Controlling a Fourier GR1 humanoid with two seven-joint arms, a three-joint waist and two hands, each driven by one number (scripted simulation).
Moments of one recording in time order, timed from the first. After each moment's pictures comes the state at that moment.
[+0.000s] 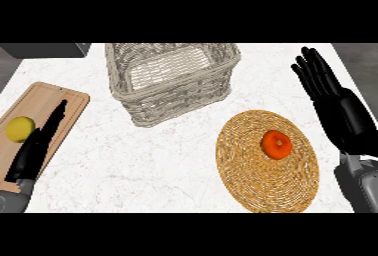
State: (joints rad) left arm -0.10 0.59 -0.21 -1.35 0.05 0.20 -0.01; right arm -0.30 -0.40 0.12 -1.67 -0.27 0.01 -0.04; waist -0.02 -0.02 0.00
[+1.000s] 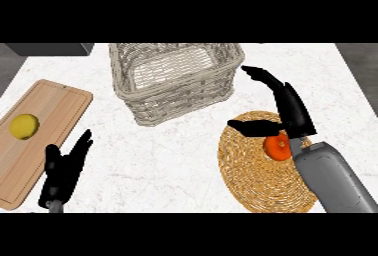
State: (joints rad) left arm 0.03 0.38 -0.19 -1.35 0.25 0.17 0.15; right arm -0.45 -0.33 0.32 -1.45 0.18 -0.23 0.11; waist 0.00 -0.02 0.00
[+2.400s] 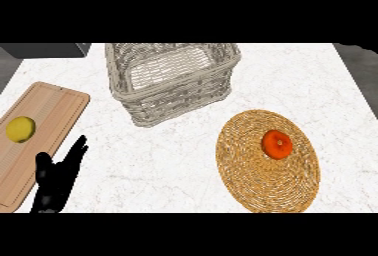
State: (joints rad) left arm 0.10 0.37 -0.15 -1.41 0.24 0.16 0.17; right arm -0.70 -1.00 0.19 -1.81 -0.27 0.62 0.92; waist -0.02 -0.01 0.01
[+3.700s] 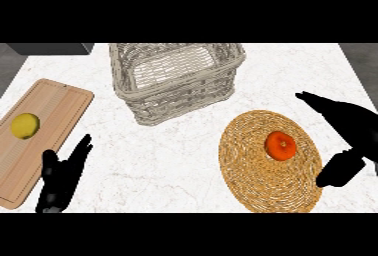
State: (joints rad) left arm 0.09 0.33 -0.13 -1.42 0.19 0.12 0.20; right arm -0.35 -0.74 0.30 -1.82 0.21 0.48 0.76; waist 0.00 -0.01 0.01
